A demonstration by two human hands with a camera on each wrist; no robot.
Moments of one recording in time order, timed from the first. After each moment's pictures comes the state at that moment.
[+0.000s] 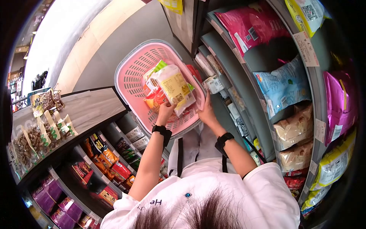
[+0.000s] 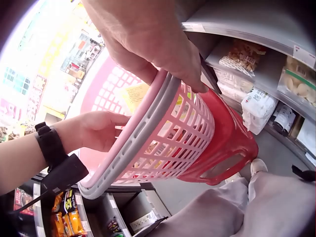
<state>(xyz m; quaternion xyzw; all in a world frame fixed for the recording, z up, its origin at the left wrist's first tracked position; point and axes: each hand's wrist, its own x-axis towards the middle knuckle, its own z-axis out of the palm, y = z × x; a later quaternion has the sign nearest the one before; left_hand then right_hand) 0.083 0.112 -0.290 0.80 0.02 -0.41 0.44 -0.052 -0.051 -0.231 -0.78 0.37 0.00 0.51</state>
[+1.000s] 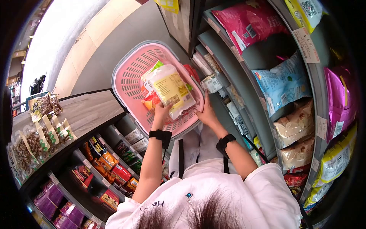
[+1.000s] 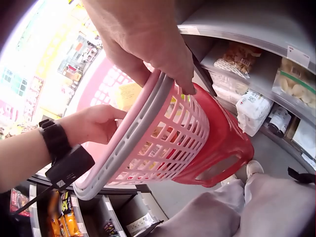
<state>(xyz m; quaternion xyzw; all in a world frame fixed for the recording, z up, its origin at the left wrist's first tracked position) 0.091 0.105 -0.245 0.72 0.09 -0.44 0.53 -0.052 -0.055 -0.206 -0.78 0.35 0.00 0.51</state>
